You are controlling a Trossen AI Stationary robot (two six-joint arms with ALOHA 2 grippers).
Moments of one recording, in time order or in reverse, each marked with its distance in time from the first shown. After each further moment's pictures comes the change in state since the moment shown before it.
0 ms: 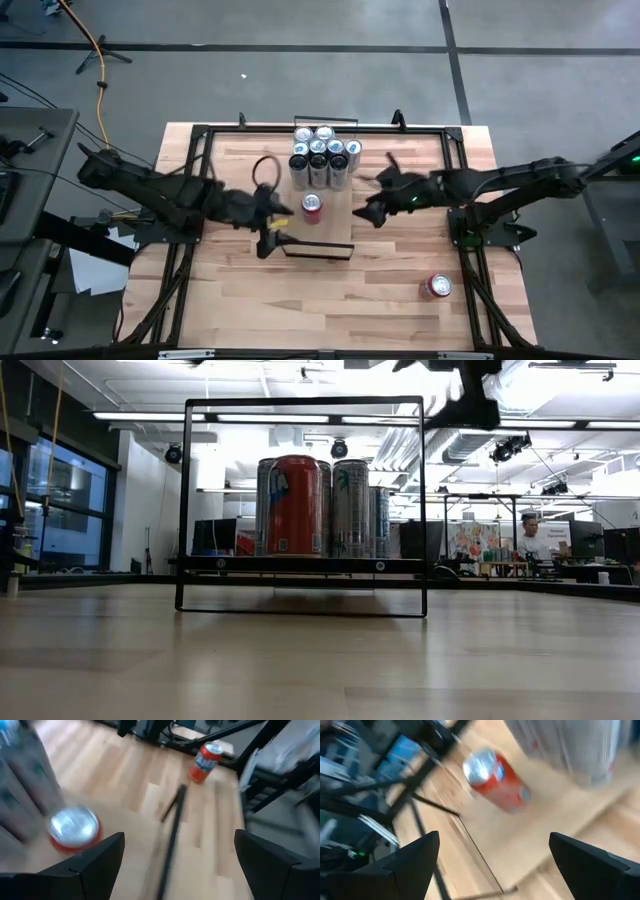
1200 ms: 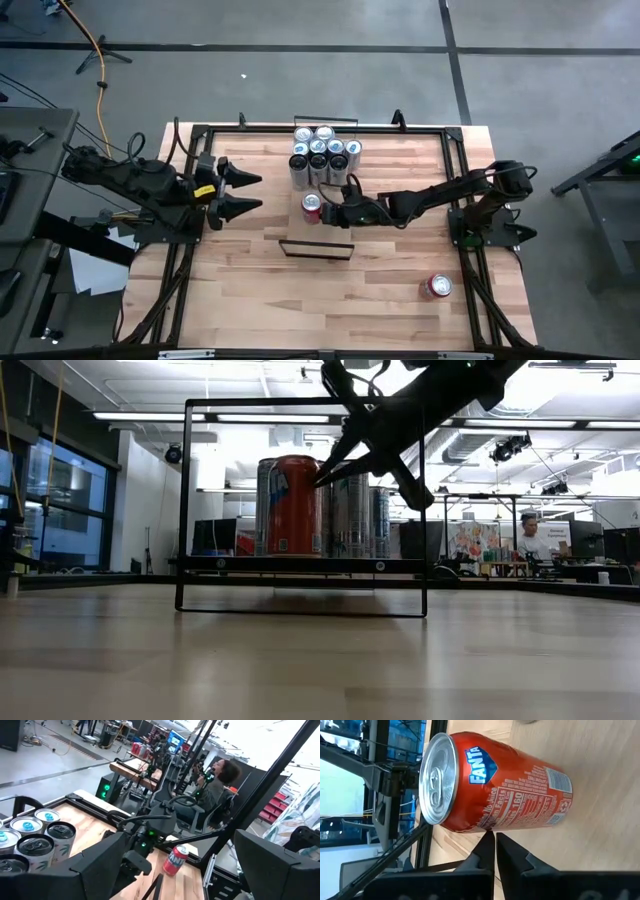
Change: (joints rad) left arm -0.068 -0.439 -0.233 0.359 -0.226 -0.010; right arm 0.010 0.496 0.000 0.529 0.081 0.540
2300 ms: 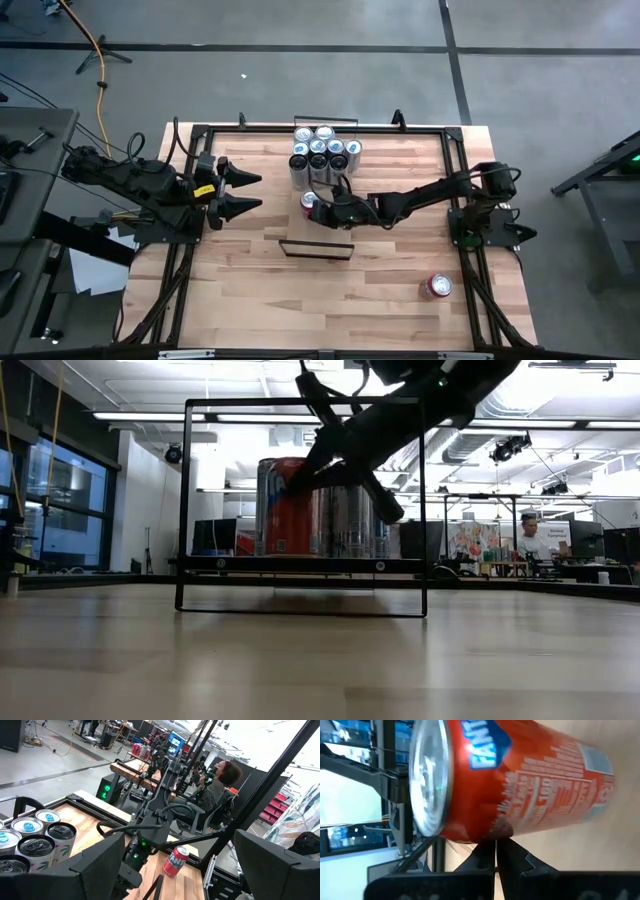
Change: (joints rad) left arm 0.000 0.000 0.000 0.002 -0.003 0.000; right arm -0.028 0.121 0.057 0.116 -0.049 0.078
